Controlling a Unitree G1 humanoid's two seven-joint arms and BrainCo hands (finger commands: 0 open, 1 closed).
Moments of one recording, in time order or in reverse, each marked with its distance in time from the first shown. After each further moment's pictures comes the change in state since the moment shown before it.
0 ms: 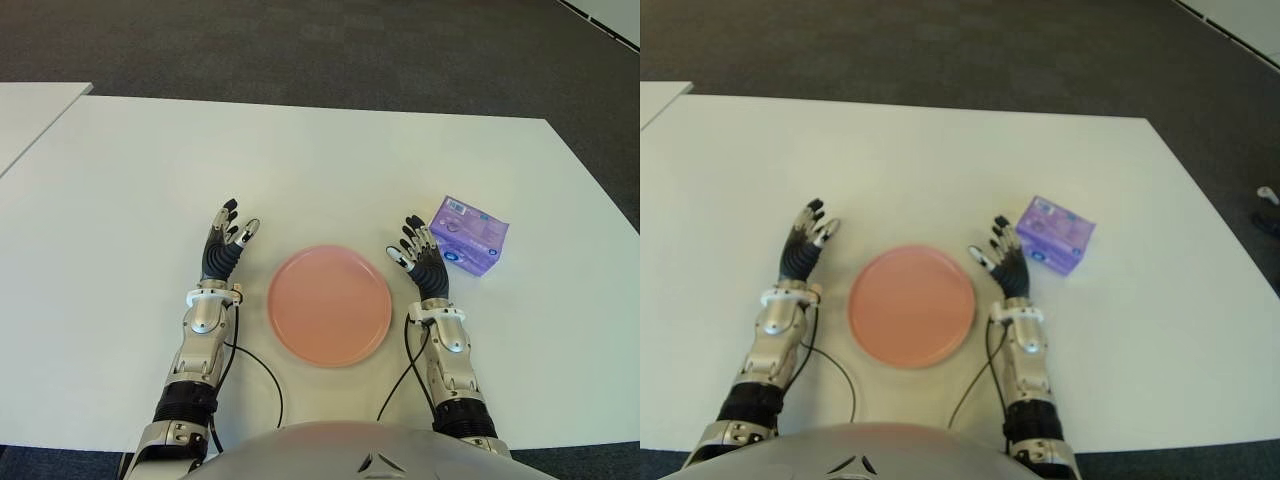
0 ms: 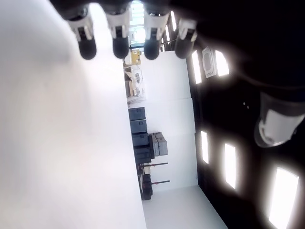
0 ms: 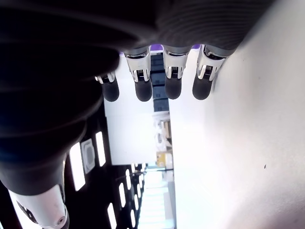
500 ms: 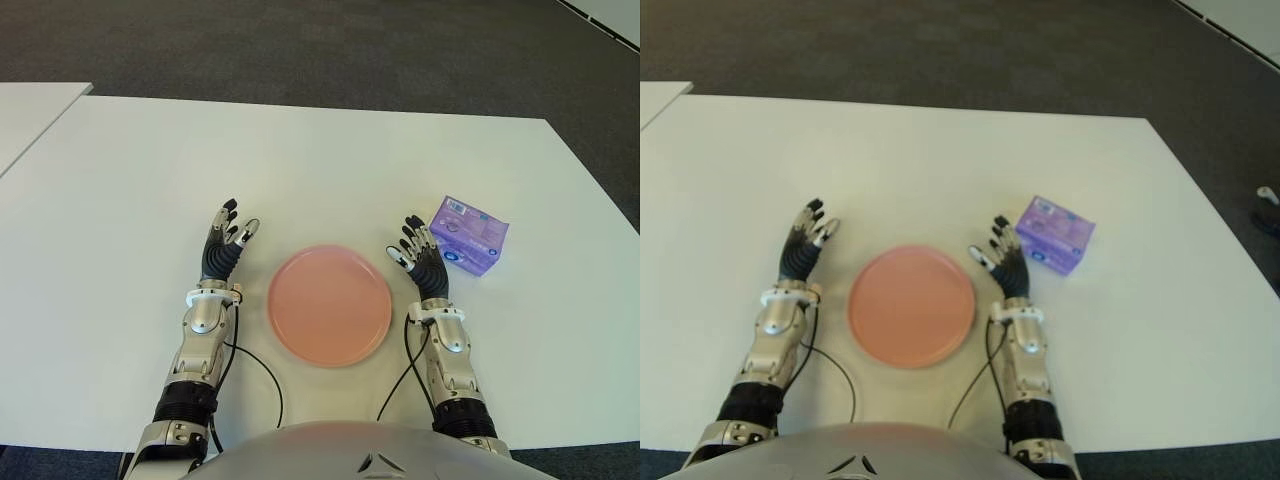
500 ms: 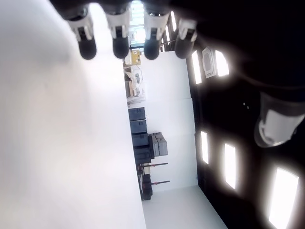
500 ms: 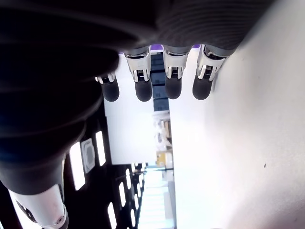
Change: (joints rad) left arm 0.000 0.000 0.001 0.000 -0.001 0.000 0.000; right arm 0.000 0.000 0.000 0.001 0.000 0.000 0.004
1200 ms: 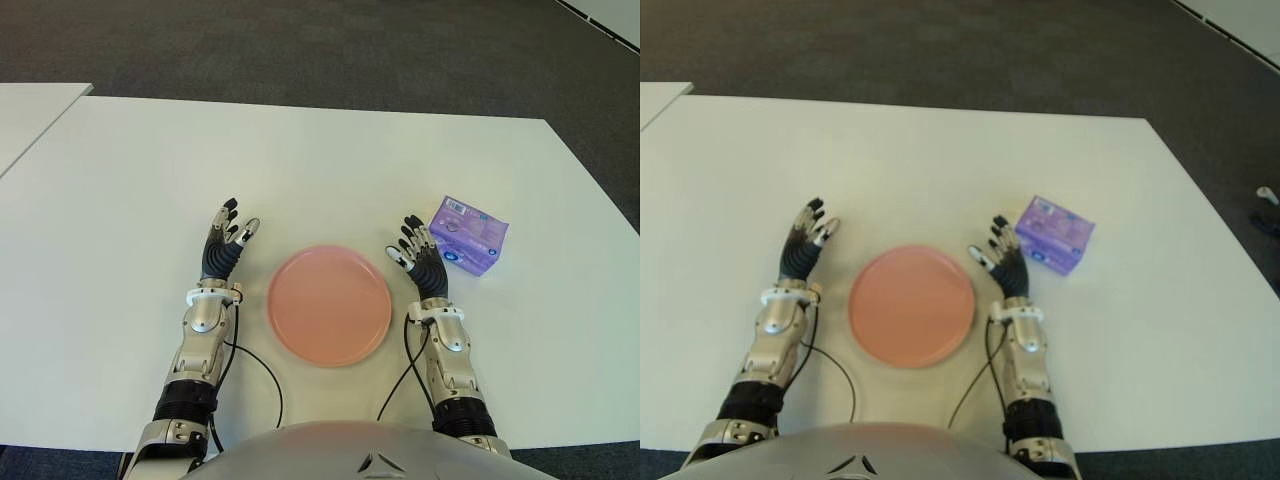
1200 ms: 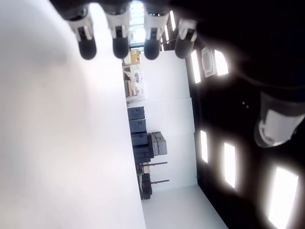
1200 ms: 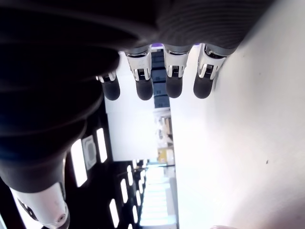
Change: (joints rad) left arm -0.011 0.001 -0.003 0.014 0.001 -0.004 0.000; right arm -0.030 -0.017 -0.010 0.062 0.001 -0.077 0.035
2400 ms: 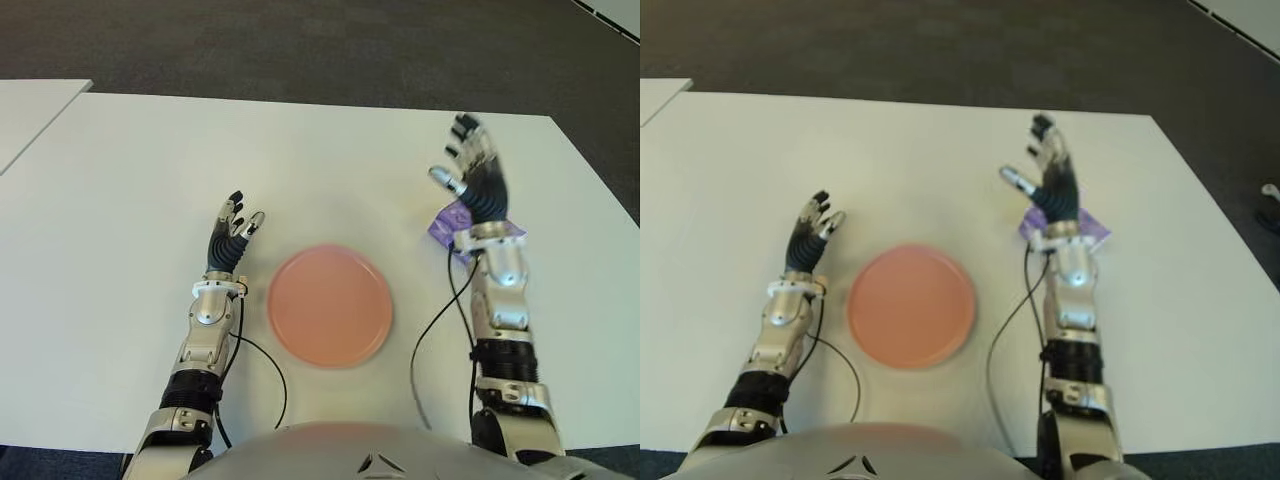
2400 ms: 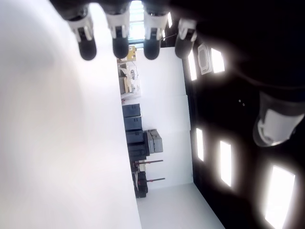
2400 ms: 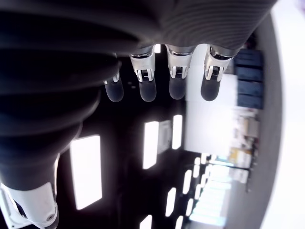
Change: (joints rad) left arm -0.045 -0.009 -0.001 0.038 -0.002 -0.028 0.000; right arm -0.304 -0.223 -0.116 -0.438 -0.010 0.229 -0.029
